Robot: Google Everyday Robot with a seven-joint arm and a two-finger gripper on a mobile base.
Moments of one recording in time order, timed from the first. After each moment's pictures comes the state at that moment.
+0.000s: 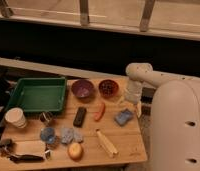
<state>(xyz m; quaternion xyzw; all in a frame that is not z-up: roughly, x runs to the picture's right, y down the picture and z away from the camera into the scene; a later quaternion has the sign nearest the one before) 0.195 0.129 0.840 -0.26 0.39 0.80 0.39</state>
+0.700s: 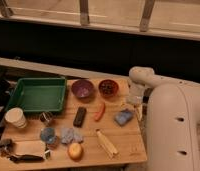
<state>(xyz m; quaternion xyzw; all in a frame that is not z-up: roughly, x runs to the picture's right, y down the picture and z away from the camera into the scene) 0.203 0.151 0.865 -0.29 0.40 0.80 0.35</state>
